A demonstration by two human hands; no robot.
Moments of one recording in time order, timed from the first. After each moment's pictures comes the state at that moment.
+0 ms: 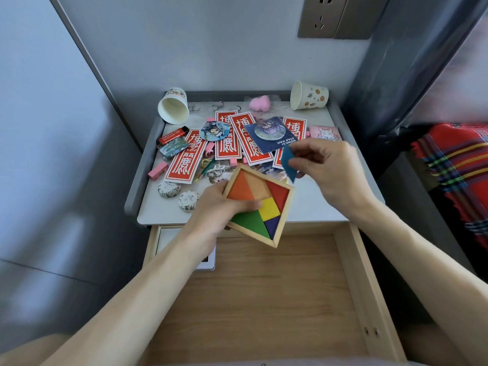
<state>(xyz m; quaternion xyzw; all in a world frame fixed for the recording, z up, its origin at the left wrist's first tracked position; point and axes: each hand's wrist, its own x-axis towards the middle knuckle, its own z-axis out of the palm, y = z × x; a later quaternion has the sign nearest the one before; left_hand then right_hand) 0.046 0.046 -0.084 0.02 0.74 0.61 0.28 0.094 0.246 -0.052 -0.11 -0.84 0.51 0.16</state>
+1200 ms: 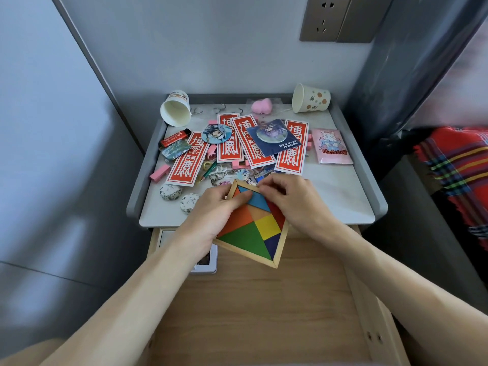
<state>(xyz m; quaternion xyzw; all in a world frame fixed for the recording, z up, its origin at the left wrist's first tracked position) 0.041 0.042 -0.082 0.03 0.76 0.59 0.28 0.089 0.206 -0.089 -0.10 -0.90 0.42 0.08</state>
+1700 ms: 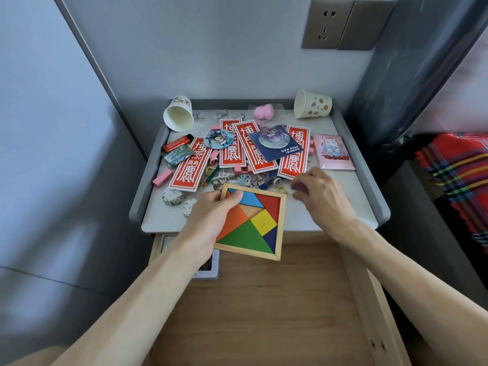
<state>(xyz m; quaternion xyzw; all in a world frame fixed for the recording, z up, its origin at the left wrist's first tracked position) 0.036 0.039 -0.087 -0.05 0.72 0.64 0.28 0.081 0.261 -0.119 -0.11 -0.96 0.21 0.12</state>
